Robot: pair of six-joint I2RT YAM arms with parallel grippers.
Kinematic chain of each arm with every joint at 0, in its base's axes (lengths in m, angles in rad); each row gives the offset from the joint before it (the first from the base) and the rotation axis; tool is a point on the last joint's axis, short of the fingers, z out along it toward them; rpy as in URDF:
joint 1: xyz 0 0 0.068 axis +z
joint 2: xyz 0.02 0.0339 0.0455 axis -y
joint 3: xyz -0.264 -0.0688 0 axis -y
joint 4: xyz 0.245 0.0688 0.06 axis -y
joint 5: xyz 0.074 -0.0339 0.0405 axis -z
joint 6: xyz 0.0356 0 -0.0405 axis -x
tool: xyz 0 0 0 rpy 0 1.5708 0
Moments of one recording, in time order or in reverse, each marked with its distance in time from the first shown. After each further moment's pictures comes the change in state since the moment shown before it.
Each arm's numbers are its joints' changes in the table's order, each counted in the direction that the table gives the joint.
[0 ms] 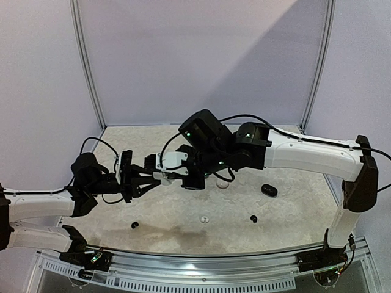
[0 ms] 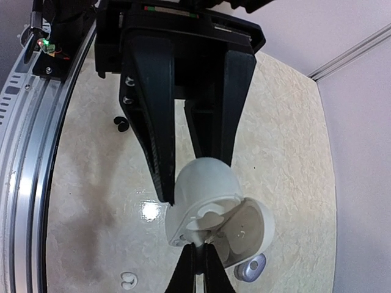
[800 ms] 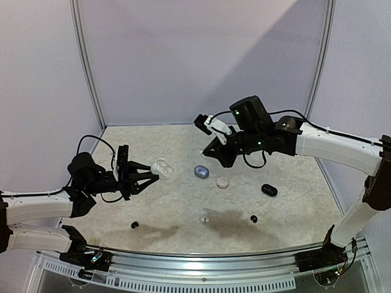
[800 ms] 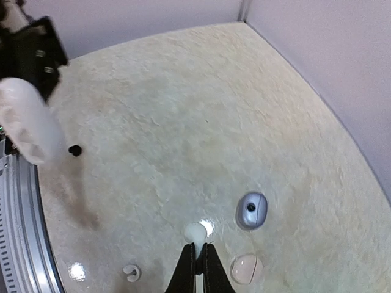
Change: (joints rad) left arm 0.000 0.033 0.000 0.021 -0.051 0.077; right arm -0.247 0.224 -0.296 0.180 -0.135 -0.378
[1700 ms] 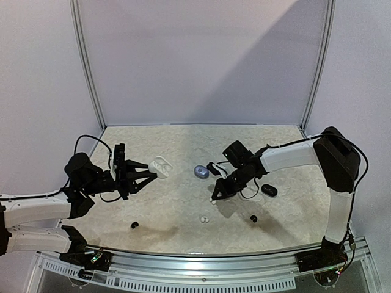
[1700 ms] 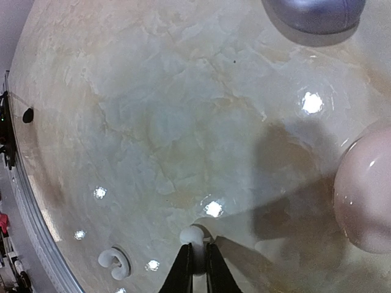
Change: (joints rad) left arm 0.000 0.037 -0.006 0.013 -0.008 0.026; right arm -0.188 -0.366 -0.231 0.113 -0.324 -0.465
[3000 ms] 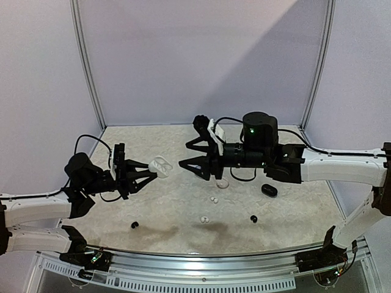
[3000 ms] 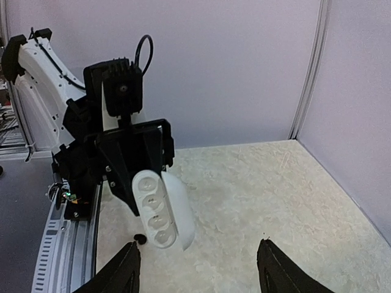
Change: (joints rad) left arm 0.000 -0.008 0.000 0.019 0.002 0.005; right arm 0.265 0.474 -0.085 0.536 0.134 0.357
